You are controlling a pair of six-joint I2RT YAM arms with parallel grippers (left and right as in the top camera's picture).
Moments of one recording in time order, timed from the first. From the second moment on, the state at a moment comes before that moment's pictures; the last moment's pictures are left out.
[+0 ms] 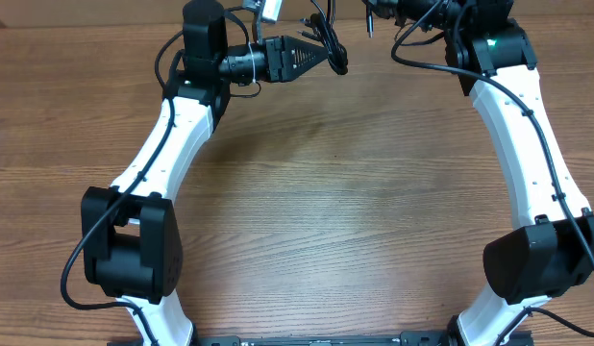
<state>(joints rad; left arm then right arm) -0.21 1.93 1.54 0.13 1.12 -0.68 0.15 1.88 1.92 -0.17 -0.90 0.94</state>
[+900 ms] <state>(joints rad) -0.22 1.93 1.54 0.13 1.07 -0.68 0.16 1.88 1.92 -0.16 -0.78 1.17</state>
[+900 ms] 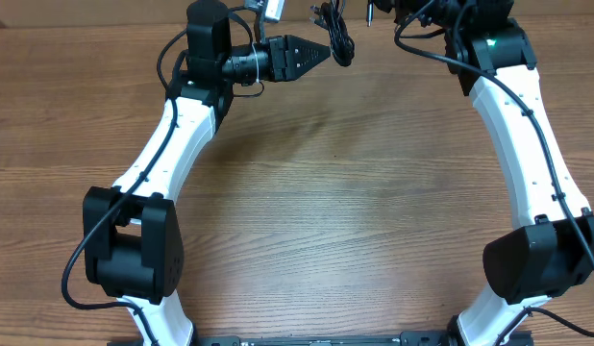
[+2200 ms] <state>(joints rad) -0.27 1.93 1.54 0.10 1.00 -0.60 0.18 1.88 1.92 -0.15 -0.72 1.34</state>
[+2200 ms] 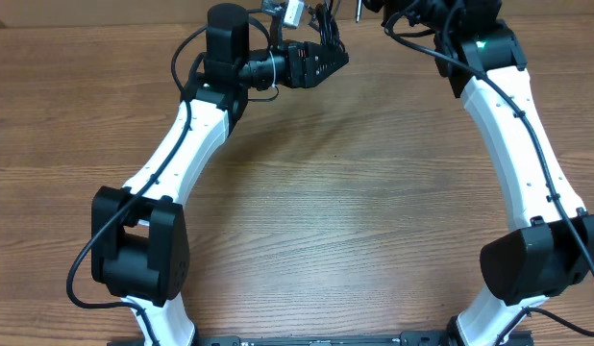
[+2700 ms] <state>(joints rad) -0.24 1.93 1.54 0.07 1.00 -0.58 0.16 1.88 1.92 -0.15 -0.72 1.33</state>
